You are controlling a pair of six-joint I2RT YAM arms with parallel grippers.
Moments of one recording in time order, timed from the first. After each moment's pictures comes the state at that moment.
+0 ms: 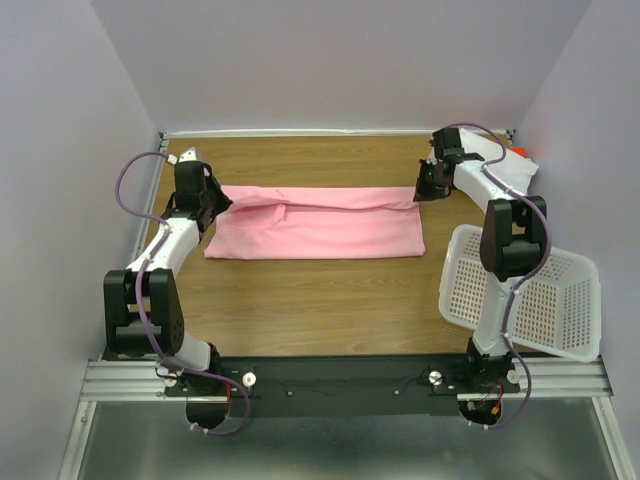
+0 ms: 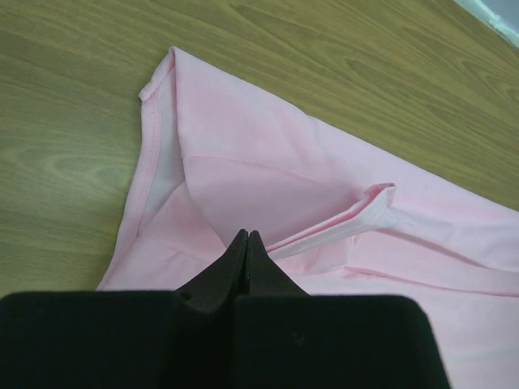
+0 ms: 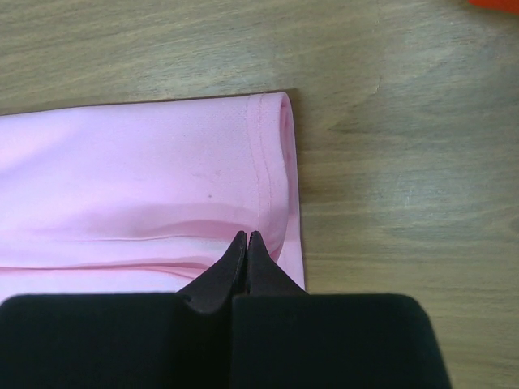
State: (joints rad) left arm 0.02 1.49 0.96 -0.06 0.06 -0.48; right arm 0.11 2.08 1.62 -0.57 -0.11 0.28
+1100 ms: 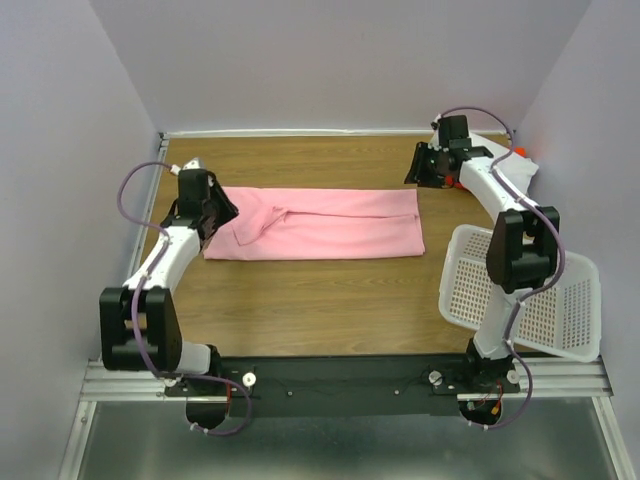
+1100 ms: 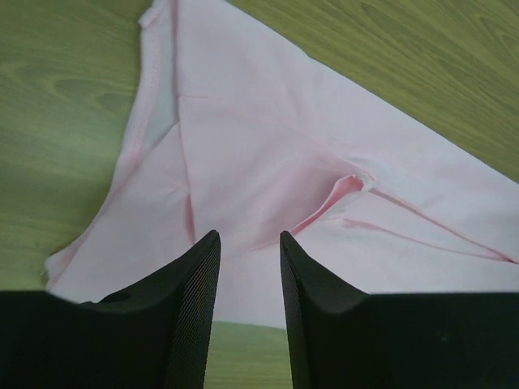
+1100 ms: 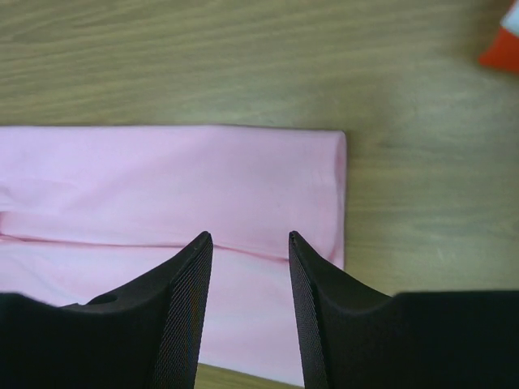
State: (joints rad) left arm 0.00 1.34 0.89 -0.20 0.04 -0.54; right arm 0.13 1.92 1.57 -0.55 -0.15 0.30
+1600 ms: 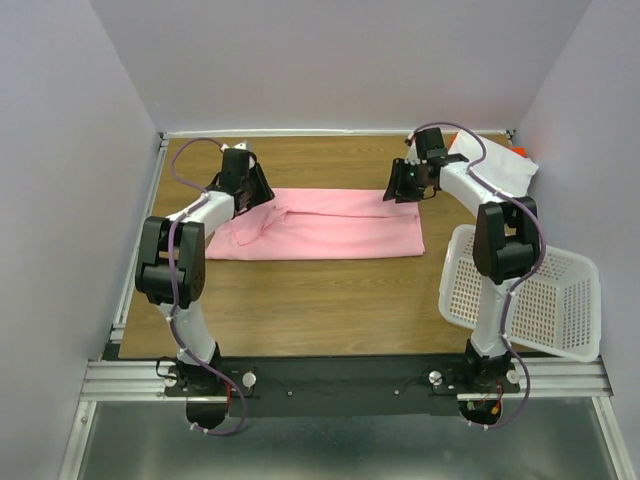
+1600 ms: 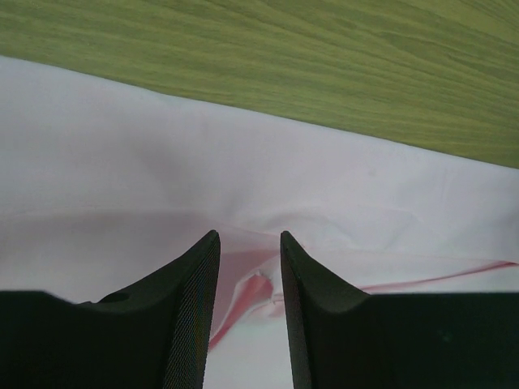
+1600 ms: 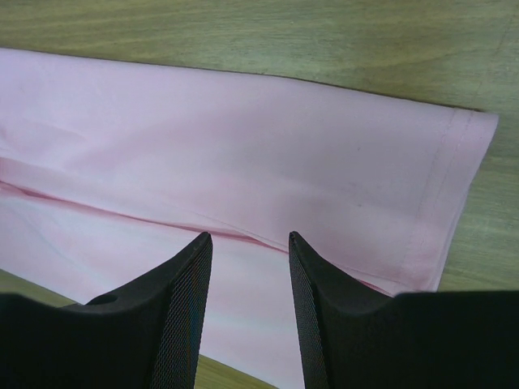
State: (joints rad) left arm -0.16 1.82 1.21 -0.08 0.10 -0.50; right arm 0.21 2.06 1.62 -0.53 -0.28 0.30
